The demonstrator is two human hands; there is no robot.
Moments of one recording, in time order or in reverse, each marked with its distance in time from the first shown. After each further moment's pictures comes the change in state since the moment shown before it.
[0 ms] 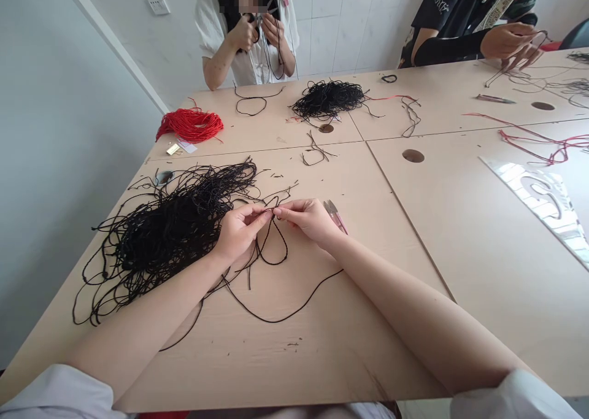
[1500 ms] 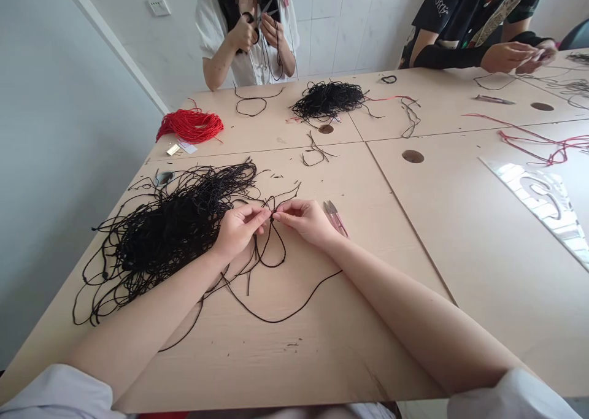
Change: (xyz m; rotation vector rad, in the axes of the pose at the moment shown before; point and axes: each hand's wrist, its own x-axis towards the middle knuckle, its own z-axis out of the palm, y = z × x) left_hand 0.004 -0.001 -0.003 -0.097 -0.039 -0.048; right_hand 0.004 0.010 0.002 -0.019 -0.020 -0.138
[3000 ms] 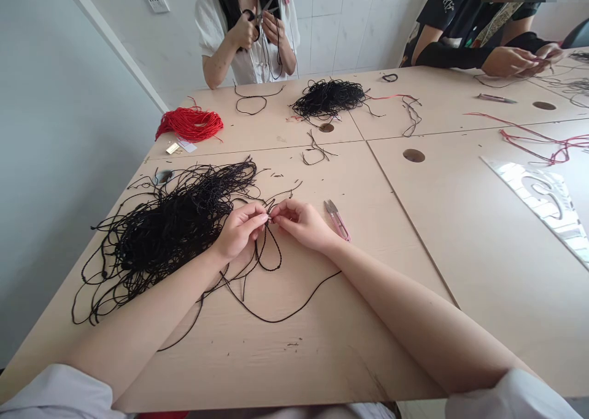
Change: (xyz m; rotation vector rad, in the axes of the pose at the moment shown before) left_hand 0.000 0.000 -0.003 -0.144 -0.192 -0.069; right_hand -0.003 -0.004 0.006 -0.030 -0.118 -0.107
